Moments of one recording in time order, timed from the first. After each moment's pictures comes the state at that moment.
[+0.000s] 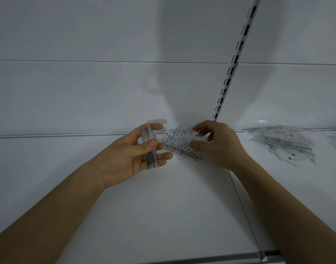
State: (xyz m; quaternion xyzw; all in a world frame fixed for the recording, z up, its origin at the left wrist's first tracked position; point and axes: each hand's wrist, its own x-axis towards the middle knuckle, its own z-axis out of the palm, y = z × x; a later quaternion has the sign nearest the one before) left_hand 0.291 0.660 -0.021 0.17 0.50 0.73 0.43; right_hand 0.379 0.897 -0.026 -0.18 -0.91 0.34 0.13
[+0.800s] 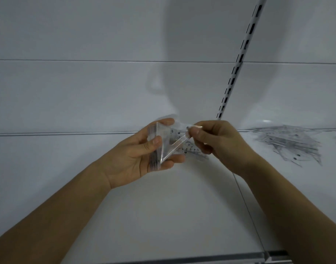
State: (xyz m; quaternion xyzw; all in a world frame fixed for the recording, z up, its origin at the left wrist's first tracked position) left_hand 0.297 0.659 -0.020 0.25 0.41 0.73 0.49; right_hand 0.385 0.884 -0.013 -0.02 -0.76 0.65 0.08
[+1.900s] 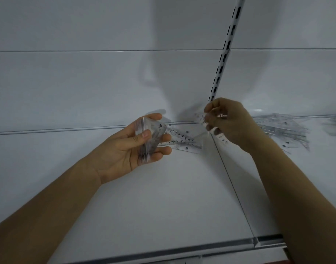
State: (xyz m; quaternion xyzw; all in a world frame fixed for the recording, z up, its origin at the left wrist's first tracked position) left_hand 0.295 0.663 -0.025 0.21 0.43 0.73 0.48; right_hand 0.386 0.934 -0.010 -0.15 -0.84 0.51 0.15
